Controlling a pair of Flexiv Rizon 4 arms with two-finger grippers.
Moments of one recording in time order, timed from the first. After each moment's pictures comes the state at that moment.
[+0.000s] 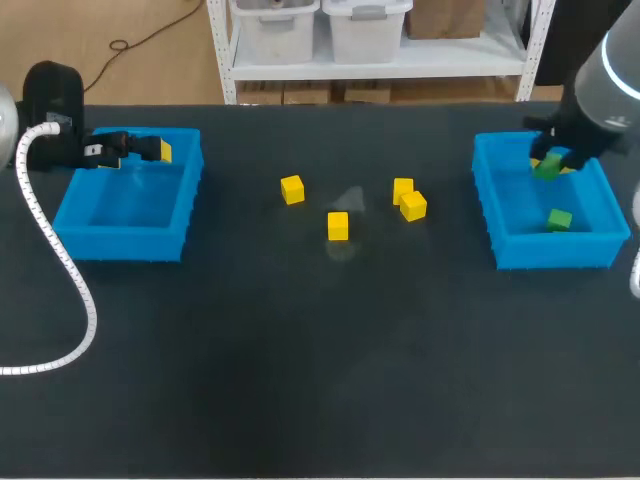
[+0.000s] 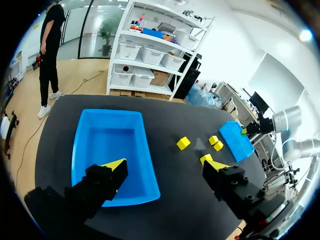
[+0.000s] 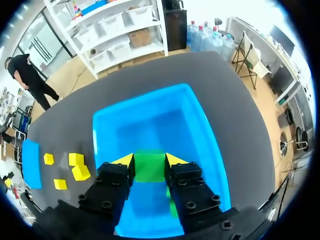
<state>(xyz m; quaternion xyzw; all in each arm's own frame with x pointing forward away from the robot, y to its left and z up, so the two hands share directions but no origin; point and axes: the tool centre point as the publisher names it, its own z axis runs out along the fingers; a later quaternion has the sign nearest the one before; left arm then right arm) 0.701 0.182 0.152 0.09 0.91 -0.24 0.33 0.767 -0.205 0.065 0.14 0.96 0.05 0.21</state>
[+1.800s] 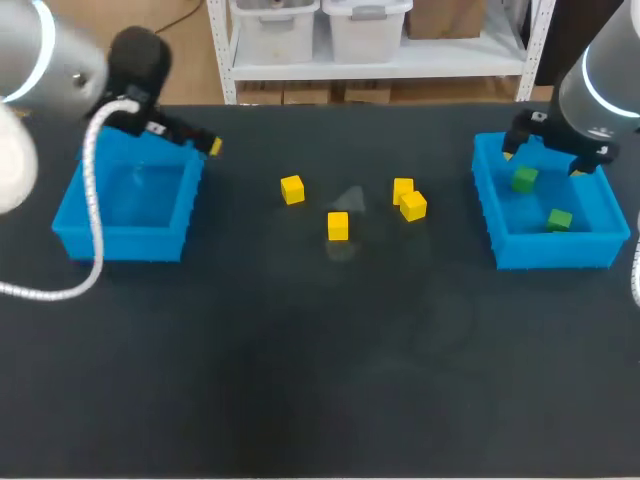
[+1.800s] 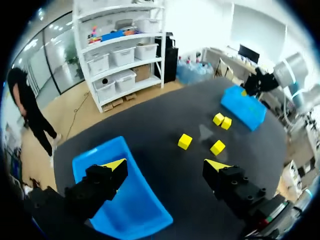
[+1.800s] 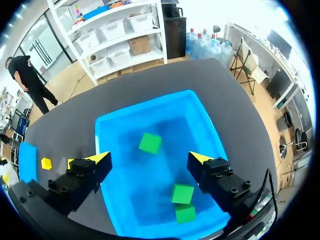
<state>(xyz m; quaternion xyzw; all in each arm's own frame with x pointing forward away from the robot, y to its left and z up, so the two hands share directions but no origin) 0.751 0.126 0.146 0.30 0.90 -0.11 0.30 0.775 -0.199 0.062 0.15 0.96 0.04 0.24</state>
